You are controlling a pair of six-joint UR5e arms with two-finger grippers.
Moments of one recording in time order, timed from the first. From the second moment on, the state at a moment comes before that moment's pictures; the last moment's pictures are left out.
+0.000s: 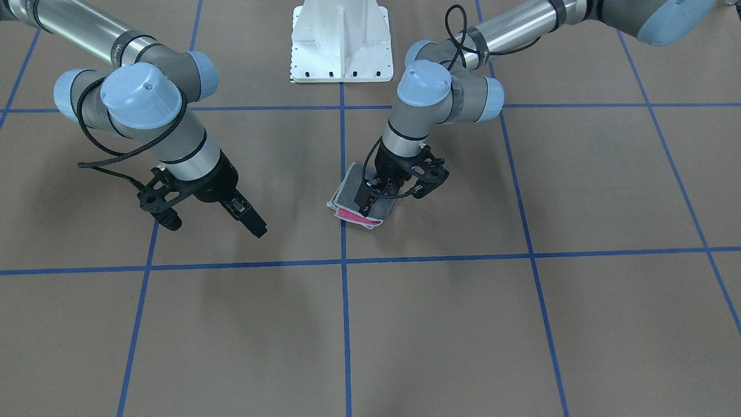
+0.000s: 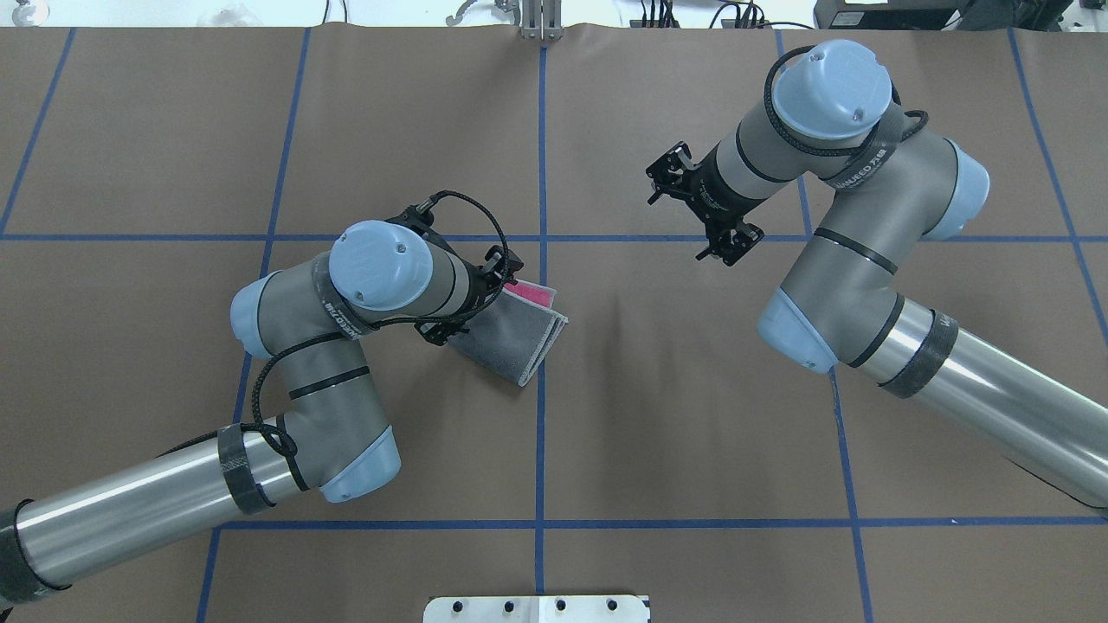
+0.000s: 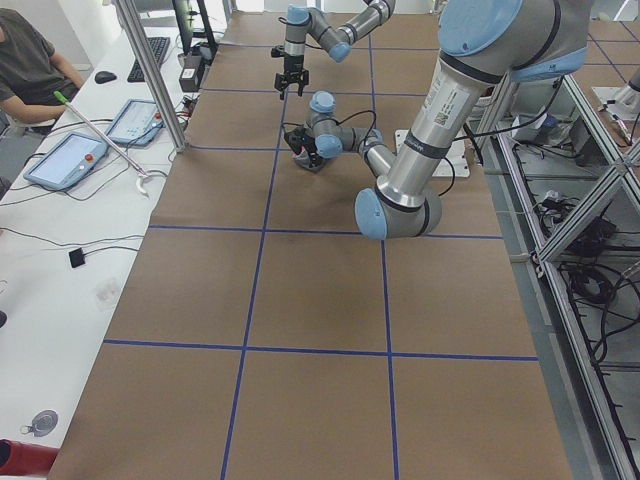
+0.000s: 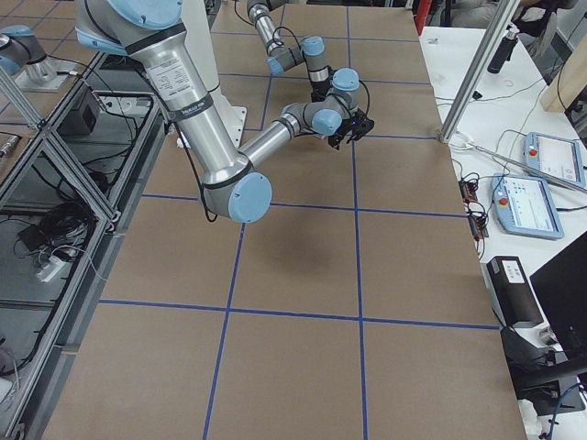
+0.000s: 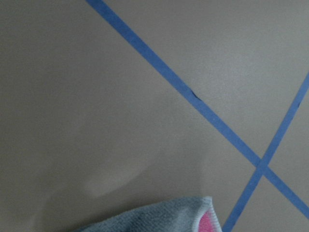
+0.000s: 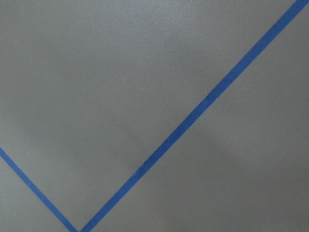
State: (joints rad) left arm -0.51 -2.22 -1.47 -2.05 -1.74 -1.99; right arm 0.77 -1.01 1.60 -1.27 2.06 1.94
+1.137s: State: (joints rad) left arm -0.58 -2.12 -1.64 -2.04 -1.85 -1.99; right arm 0.75 -0.99 1.60 -1.26 2.05 1.95
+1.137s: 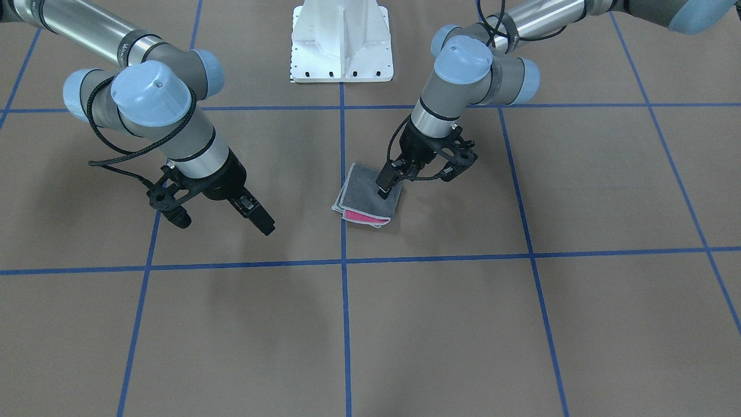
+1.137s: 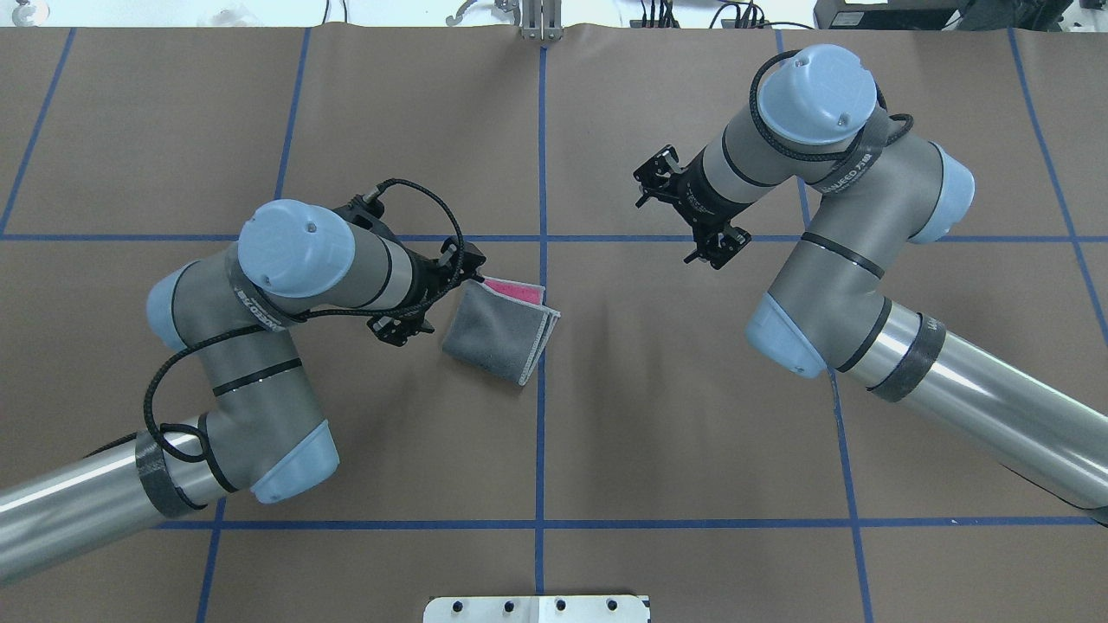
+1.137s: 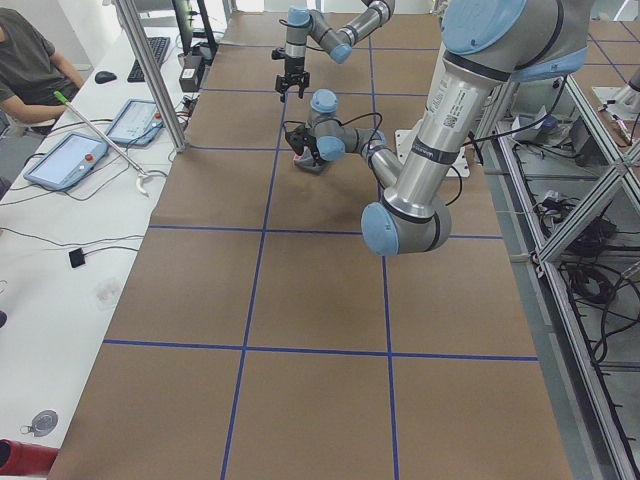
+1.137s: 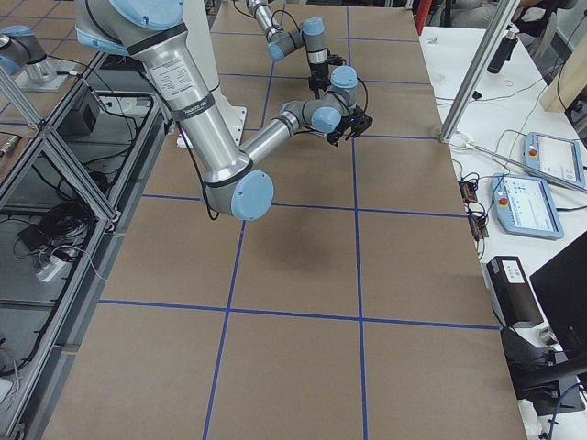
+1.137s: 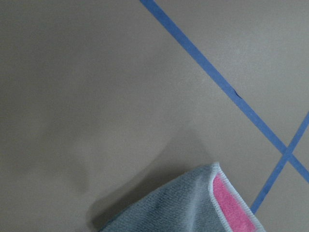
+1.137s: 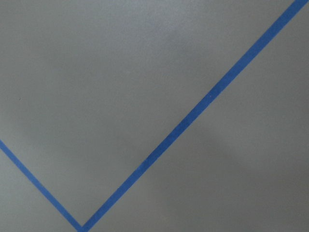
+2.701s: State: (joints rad) left arm -0.71 -1.97 -1.78 -2.01 -1.92 -1.75; right arm 0.57 -0.83 1.43 -1.10 1.80 1.66
